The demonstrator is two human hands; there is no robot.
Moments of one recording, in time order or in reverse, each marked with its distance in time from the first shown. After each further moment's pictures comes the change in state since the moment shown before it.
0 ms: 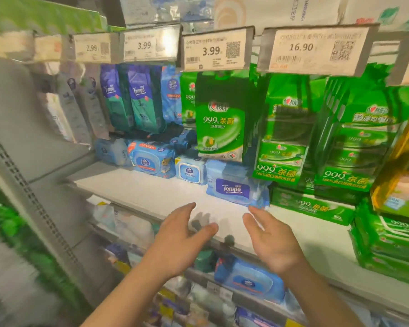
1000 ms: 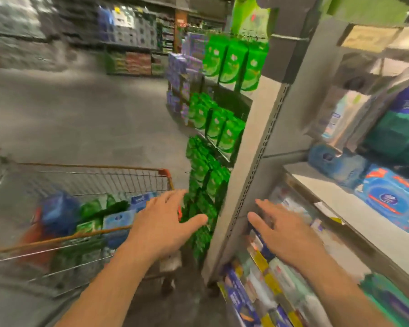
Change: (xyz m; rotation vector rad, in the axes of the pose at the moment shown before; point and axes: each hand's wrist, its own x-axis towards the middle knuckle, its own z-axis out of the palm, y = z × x) left_hand -0.210 -0.340 -0.313 0.274 0.370 -0.606; right_hand -0.101 -0.280 0.381 -0.634 -0.602 -0.678
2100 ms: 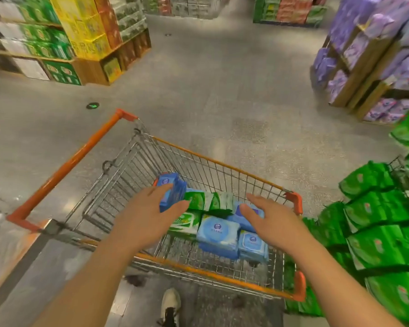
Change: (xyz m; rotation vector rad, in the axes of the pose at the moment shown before) left_hand 0.140 -0.305 -0.095 -0.190 0.166 -0.719; right_hand 0.352 -0.292 0.201 0.044 -0.543 -0.502
